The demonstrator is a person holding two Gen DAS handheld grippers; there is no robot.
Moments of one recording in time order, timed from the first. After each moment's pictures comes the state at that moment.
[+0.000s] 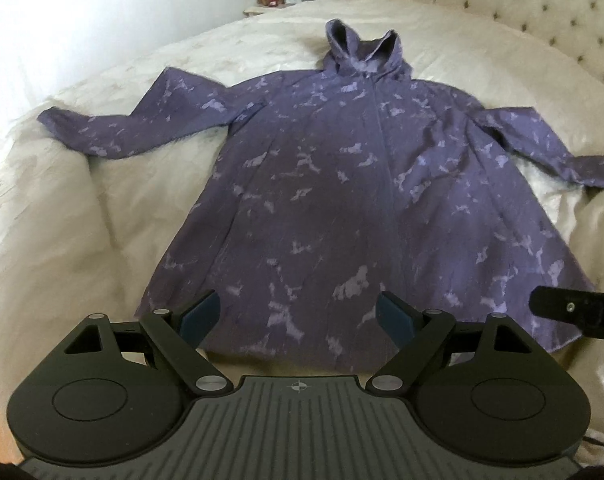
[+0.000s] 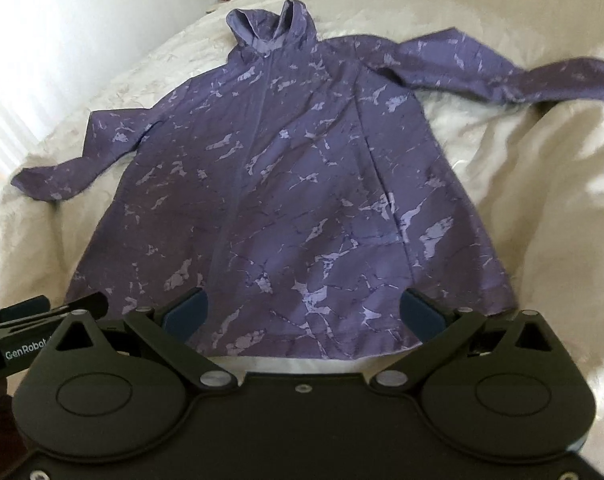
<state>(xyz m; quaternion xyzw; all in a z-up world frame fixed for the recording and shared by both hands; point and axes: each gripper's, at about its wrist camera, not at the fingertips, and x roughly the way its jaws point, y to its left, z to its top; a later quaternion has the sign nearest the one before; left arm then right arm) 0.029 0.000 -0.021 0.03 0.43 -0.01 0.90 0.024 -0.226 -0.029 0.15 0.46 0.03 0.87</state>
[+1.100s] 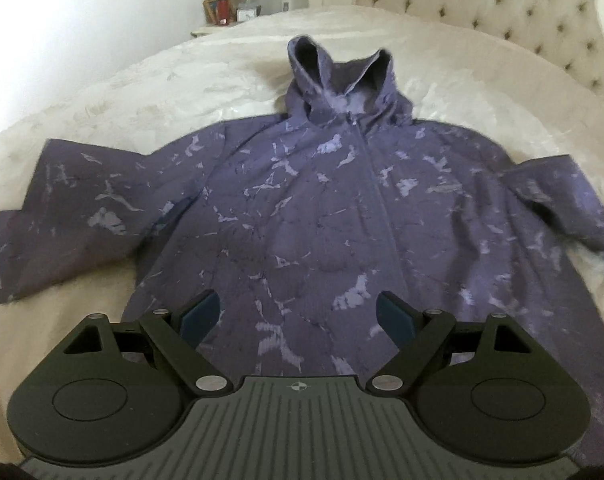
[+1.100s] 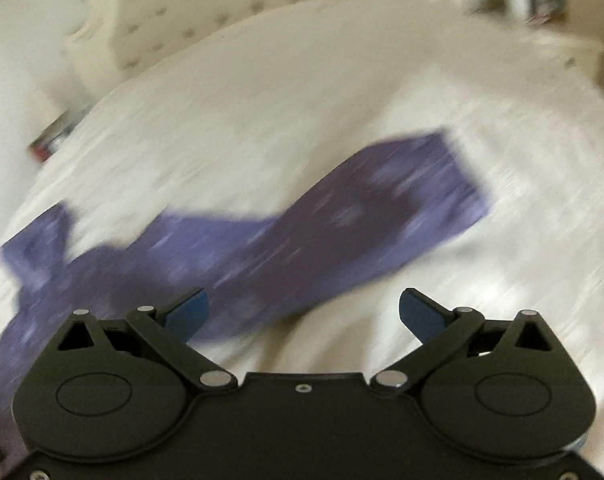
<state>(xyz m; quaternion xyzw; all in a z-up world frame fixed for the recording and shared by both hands) 0.239 -0.016 -0.072 0.04 0.41 -0.08 0.91 0.136 -0.526 -0.031 0.26 0.35 -0.25 0.87</state>
